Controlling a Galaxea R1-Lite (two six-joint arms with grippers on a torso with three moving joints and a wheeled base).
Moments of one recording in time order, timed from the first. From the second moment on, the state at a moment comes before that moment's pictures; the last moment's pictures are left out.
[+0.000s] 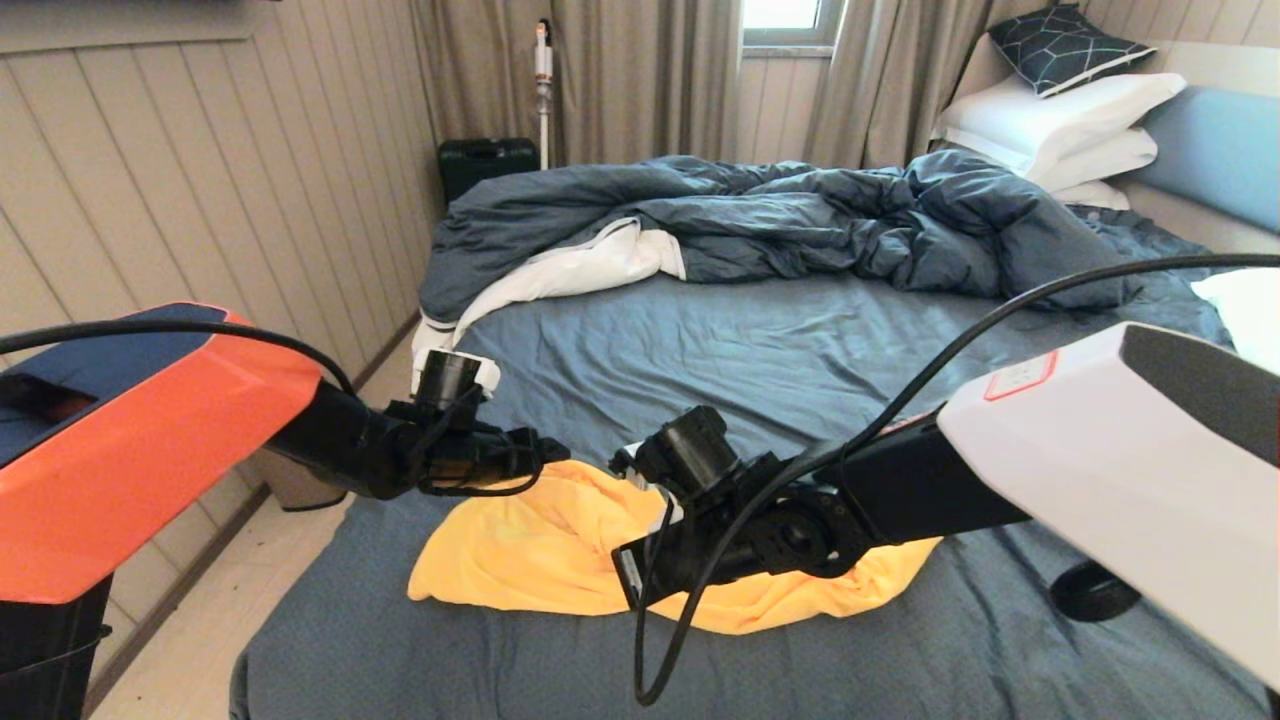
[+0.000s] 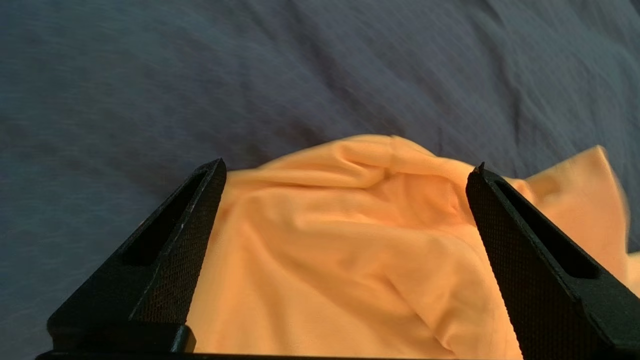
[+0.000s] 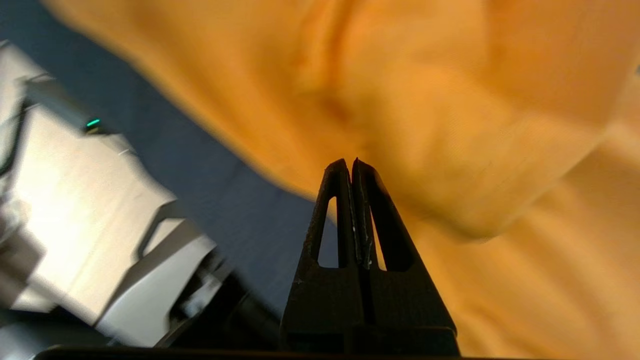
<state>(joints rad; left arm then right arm) -0.37 2.24 -1.26 -0.30 -0.13 -0.44 0.73 2.17 -1.34 0.02 0.08 0.25</state>
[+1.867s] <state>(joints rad) -0.35 2.10 -0.89 -0.48 -0.11 -0.33 0.64 2.18 -1.50 0.02 -0.19 0.36</state>
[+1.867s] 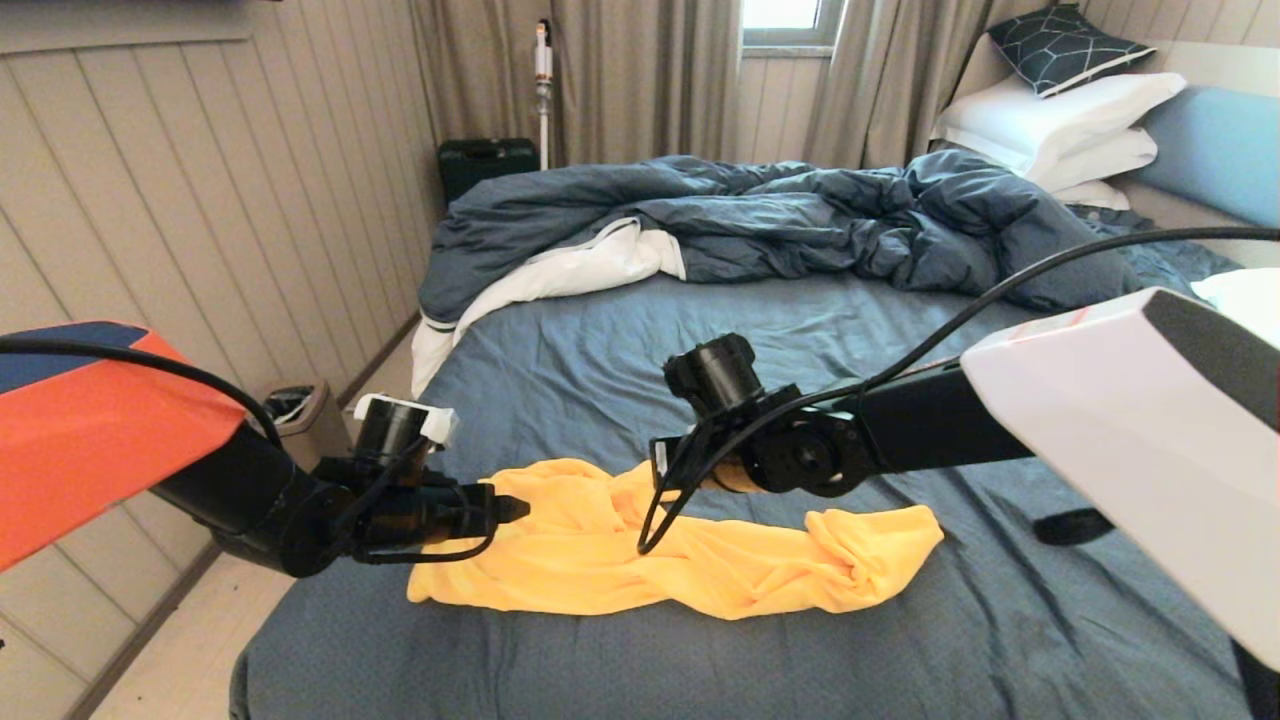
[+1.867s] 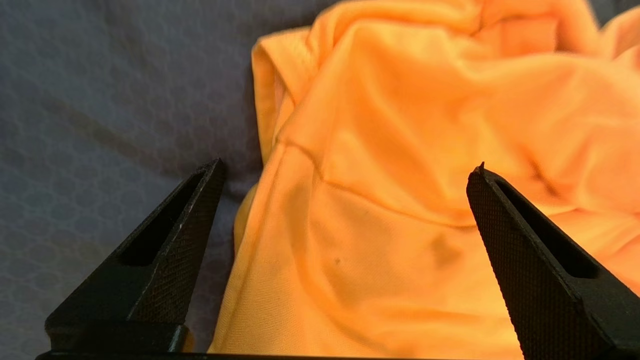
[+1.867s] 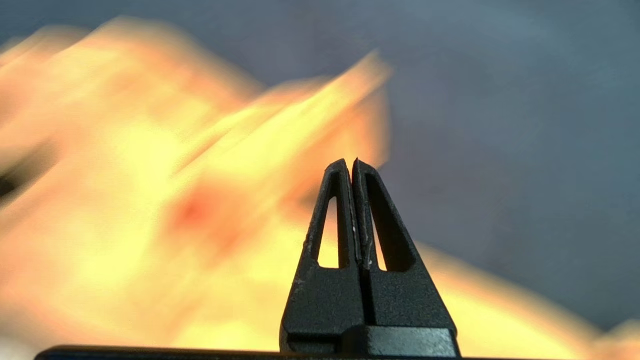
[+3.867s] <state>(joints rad) -0.35 2.00 -0.77 -0.48 -0.13 -0.33 0.55 2.52 -1.95 0.05 -0.41 0.30</state>
